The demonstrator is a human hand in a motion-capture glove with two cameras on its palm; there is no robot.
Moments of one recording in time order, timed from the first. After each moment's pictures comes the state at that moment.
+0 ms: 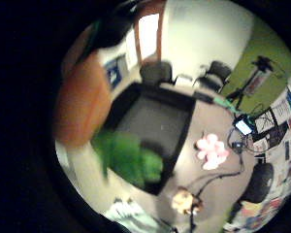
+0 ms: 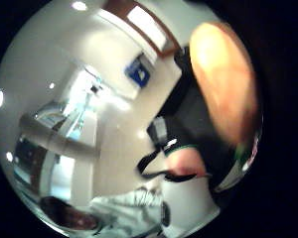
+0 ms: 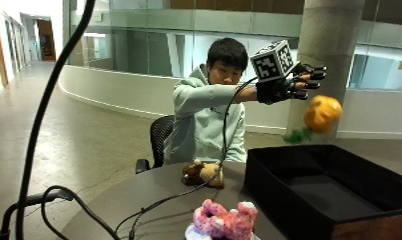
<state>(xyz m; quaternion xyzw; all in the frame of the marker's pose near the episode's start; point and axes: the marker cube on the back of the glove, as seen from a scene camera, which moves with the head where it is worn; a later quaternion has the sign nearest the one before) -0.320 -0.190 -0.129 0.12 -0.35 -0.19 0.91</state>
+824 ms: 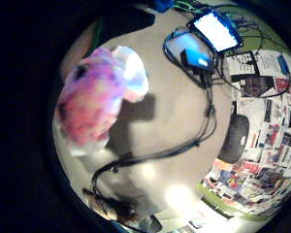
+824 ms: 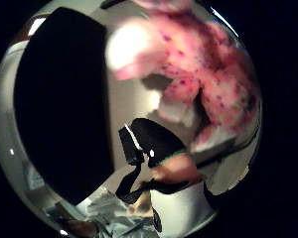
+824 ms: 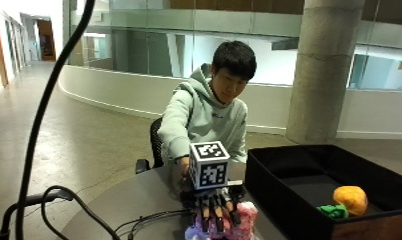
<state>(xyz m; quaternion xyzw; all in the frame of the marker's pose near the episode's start) -0.132 -0.245 0.203 -0.11 -0.15 0.04 0.98</state>
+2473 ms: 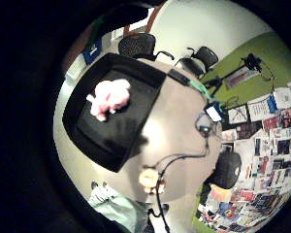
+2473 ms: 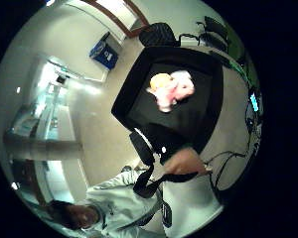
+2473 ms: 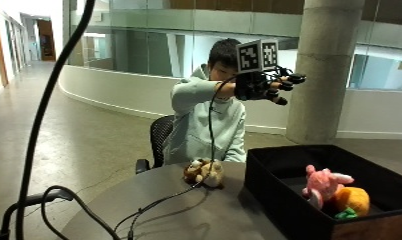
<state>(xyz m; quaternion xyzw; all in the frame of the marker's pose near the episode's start) -0.235 -0.203 -0.104 0.09 -0.17 -0.14 0.97</state>
